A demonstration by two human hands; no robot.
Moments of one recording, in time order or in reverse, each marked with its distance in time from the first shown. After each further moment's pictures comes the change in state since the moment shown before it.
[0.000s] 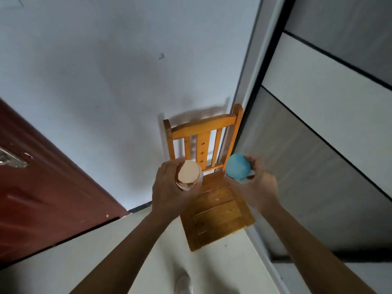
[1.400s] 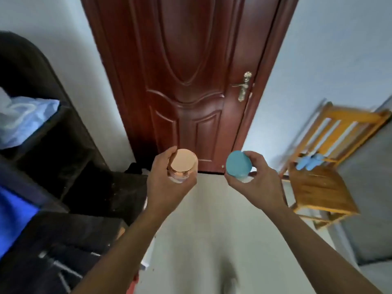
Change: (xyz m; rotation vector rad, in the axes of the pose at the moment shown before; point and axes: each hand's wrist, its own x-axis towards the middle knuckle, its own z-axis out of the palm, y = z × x) left_hand -0.593 -0.136 -0.583 -0.019 0.571 -0.230; right_hand -0.652 -0.358 0.178 0.198 -0.203 -0.583
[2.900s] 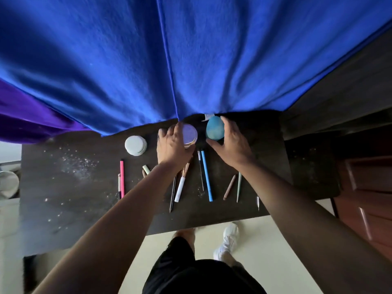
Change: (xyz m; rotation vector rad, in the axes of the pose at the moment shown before) left_hand -0.219 -0.351 -0.347 0.684 0.483 -1.236; right_hand -0.243 -0.280 0.551 -0.085 -1.388 -0.853
